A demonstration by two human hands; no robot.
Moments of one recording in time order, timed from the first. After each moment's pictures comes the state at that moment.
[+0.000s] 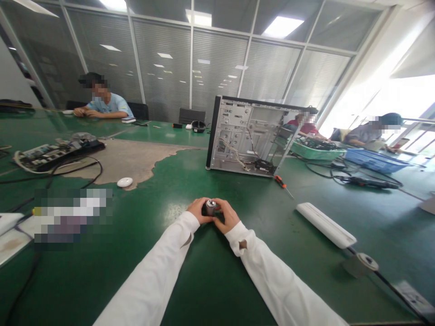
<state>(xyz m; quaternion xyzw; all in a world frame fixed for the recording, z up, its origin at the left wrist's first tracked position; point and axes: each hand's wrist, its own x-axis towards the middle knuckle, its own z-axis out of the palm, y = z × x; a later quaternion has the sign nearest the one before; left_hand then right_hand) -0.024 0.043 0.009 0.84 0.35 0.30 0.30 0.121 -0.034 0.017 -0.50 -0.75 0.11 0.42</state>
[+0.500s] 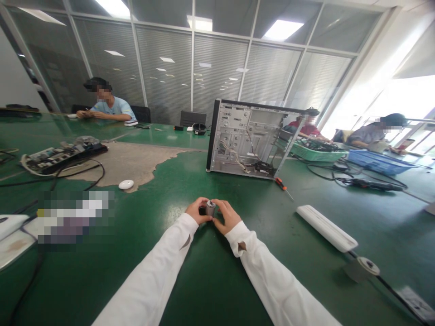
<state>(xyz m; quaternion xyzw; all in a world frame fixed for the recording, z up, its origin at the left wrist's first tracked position) -0.027 0.042 0.013 0.79 0.34 0.33 0.39 0.125 -0.034 0.024 -0.55 -0.75 0.06 0.36</state>
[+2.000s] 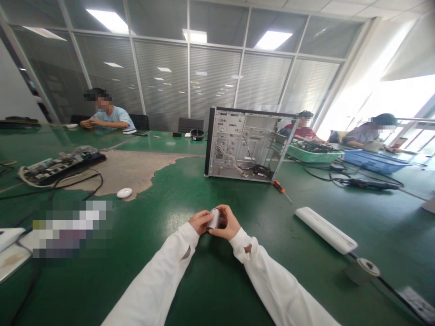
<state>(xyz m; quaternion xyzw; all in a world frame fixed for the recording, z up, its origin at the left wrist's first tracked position) -0.004 0.016 0.022 0.40 0.25 0.35 0.81 0.121 -0.036 0.022 -0.46 -0.61 0.35 0.54</state>
